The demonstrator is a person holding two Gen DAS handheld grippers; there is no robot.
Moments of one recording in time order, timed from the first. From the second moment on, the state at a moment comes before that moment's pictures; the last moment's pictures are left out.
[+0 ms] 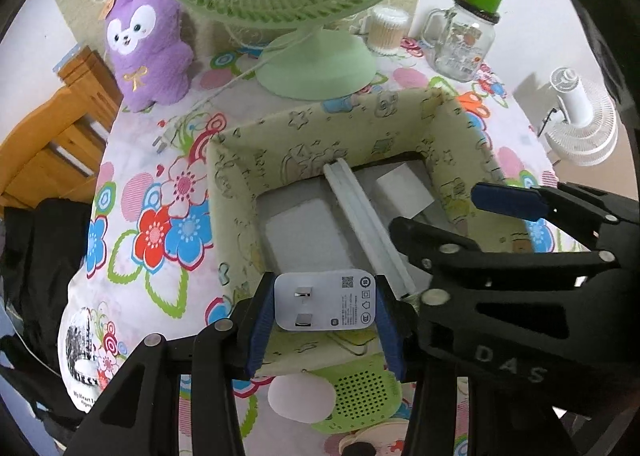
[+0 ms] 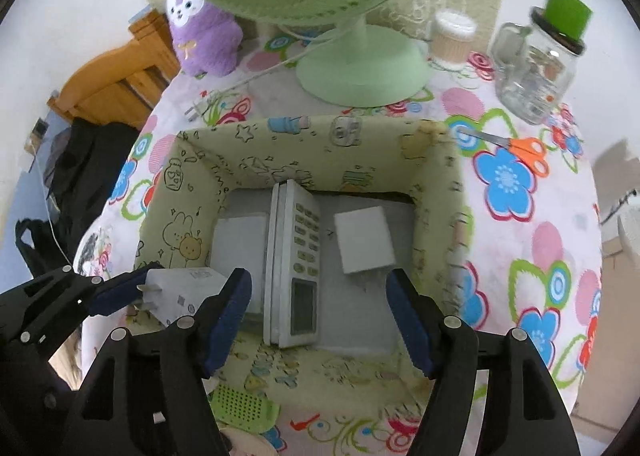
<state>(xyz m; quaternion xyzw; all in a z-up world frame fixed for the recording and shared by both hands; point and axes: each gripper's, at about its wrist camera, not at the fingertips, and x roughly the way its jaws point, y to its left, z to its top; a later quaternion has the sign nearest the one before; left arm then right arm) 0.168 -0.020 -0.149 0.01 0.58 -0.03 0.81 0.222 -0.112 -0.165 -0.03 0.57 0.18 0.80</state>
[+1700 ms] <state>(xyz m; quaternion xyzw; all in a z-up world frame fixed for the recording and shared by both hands) 0.176 -0.092 -0.147 0.06 0.56 -0.12 0.82 0.195 -0.196 -0.151 0.05 0.57 0.09 0.82</state>
